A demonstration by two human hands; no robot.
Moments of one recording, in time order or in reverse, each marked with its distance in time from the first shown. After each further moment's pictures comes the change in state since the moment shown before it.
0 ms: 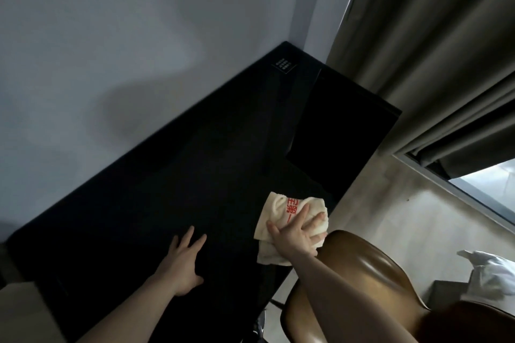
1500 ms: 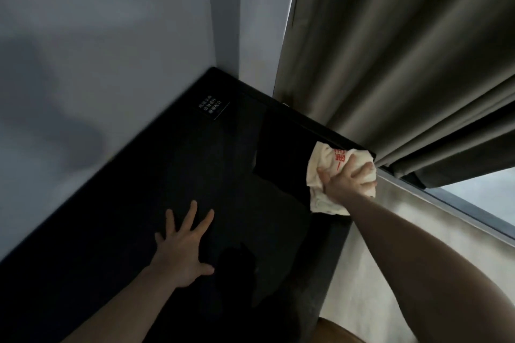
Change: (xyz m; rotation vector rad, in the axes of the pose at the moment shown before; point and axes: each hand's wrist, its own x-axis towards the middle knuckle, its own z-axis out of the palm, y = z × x) left_hand 0.254 0.244 -0.224 0.221 0.118 0.173; right_hand 0.378 -0.069 -0.304 -0.120 0.394 0.202
